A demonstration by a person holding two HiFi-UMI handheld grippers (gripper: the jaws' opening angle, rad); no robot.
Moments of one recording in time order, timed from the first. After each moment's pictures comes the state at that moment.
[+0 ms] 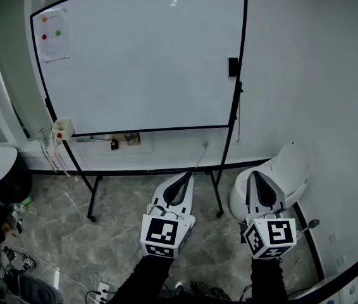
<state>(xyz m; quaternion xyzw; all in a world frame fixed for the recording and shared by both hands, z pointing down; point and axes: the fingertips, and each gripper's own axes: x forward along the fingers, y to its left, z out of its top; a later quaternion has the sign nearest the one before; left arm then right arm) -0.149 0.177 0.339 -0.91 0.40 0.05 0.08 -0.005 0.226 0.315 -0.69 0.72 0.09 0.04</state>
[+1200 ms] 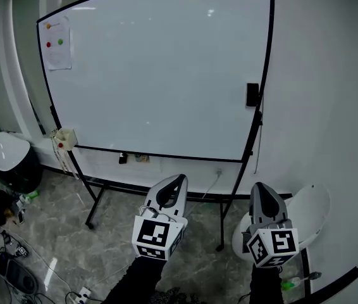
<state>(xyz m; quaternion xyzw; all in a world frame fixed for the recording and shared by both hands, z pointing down) -0.064 -0.005 0.319 -0.86 0.50 0.04 0.10 0.115 0.027 0.313 -0.61 0.78 0.08 0.07</state>
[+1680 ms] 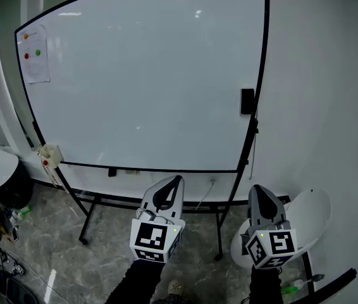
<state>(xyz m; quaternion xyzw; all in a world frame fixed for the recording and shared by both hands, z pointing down) -0.051 -0.091 0.317 -0.87 0.48 0.04 0.12 0.130 -0.050 0.323 -0.64 0.76 0.07 0.06</state>
